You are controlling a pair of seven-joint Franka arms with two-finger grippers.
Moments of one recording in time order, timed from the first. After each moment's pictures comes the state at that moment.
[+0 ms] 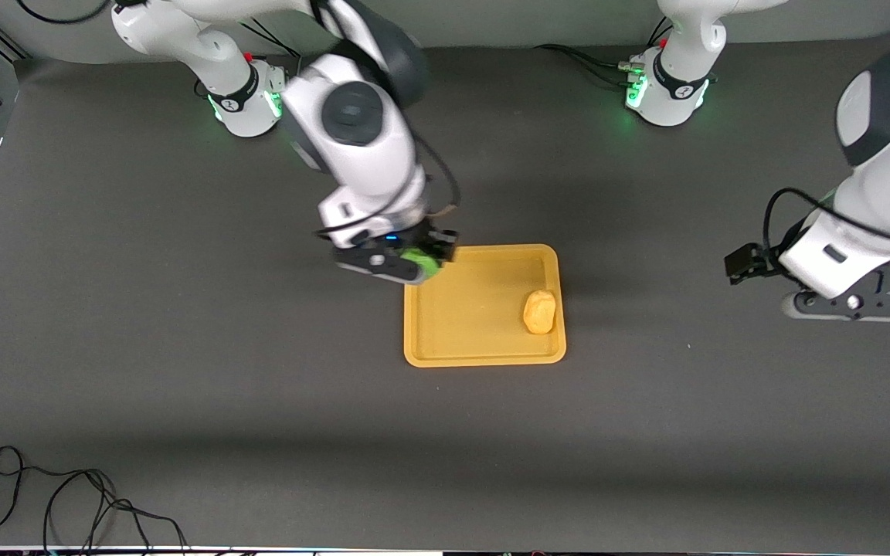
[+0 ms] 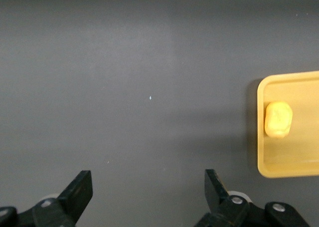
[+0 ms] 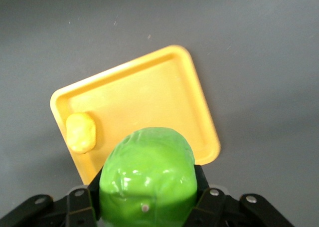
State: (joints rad) left arm 0.11 0.13 -0.26 -1.61 0.08 1.70 -0.10; right arm 0.73 0.56 0.01 -1.26 0.04 1.87 1.07
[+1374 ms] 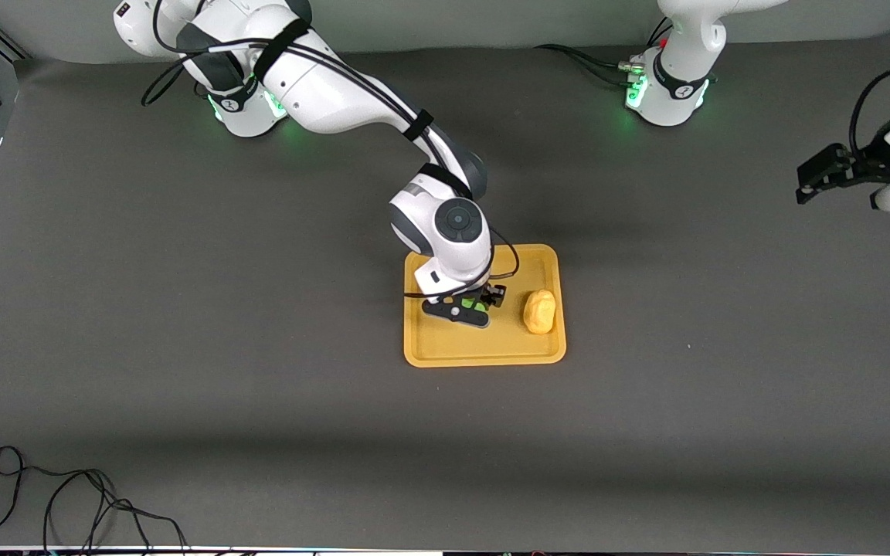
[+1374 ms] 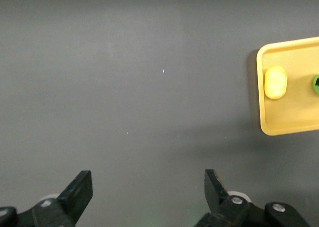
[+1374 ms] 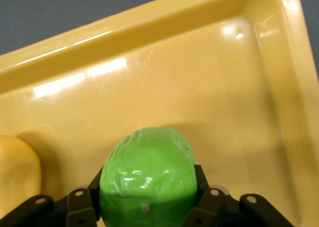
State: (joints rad) left arm 0.11 -0.08 -0.12 -1.69 -0.01 1.61 0.09; right arm 0.79 0.95 0.00 -1.23 -0.01 2.23 1.10
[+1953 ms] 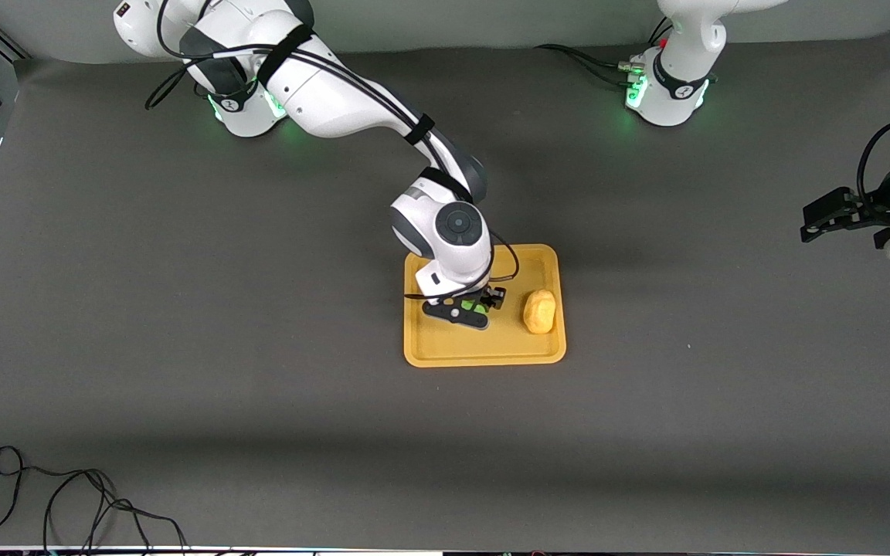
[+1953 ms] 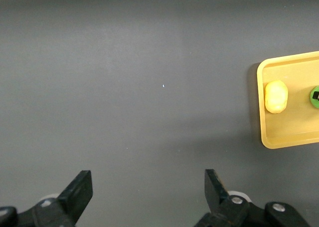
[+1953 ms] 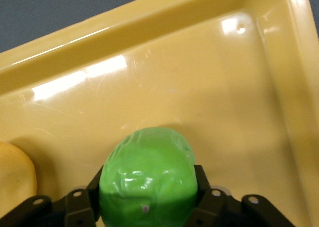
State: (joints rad) left arm 0.11 0.04 -0.12 -1.58 -0.01 1.61 0.11; right arm 0.79 0.96 0.00 -1.22 -0.01 2.24 1.12
